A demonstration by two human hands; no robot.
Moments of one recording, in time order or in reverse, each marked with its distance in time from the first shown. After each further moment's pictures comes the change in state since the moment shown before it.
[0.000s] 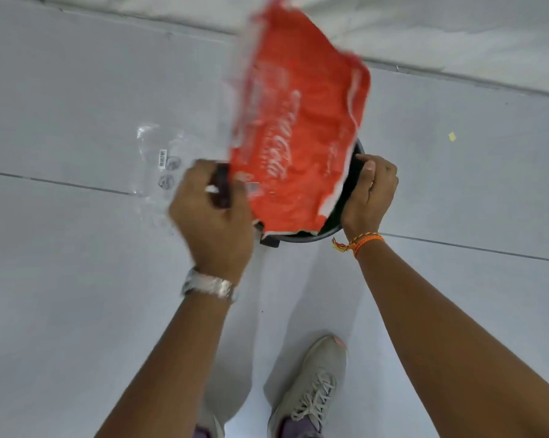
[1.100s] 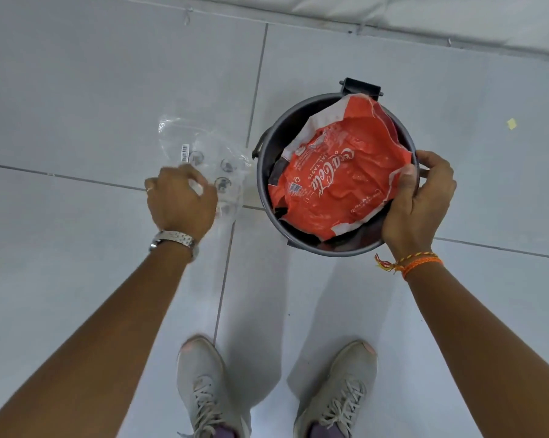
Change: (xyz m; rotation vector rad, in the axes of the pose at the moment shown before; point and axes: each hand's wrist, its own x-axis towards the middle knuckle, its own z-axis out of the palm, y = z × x) left_hand 0.082 -0.124 0.001 0.594 -0.313 -0.150; right_hand 0.004 0.002 0.000 -0.166 -0.054 -0.035
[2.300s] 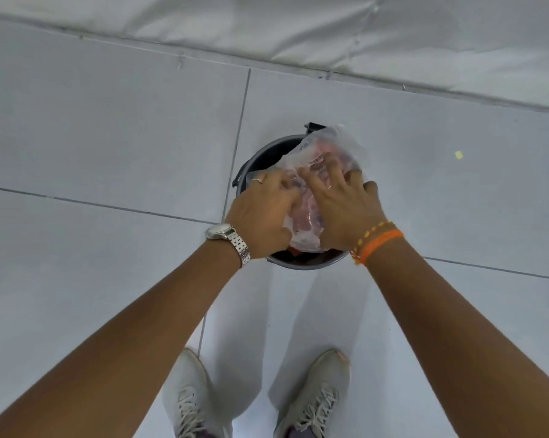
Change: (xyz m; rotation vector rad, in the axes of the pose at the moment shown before) left_hand -0.042 0.140 -0.028 0.200 -0.550 0.719; right_hand 0.028 -0.106 -0.030 -0.853 -0.852 -0.458
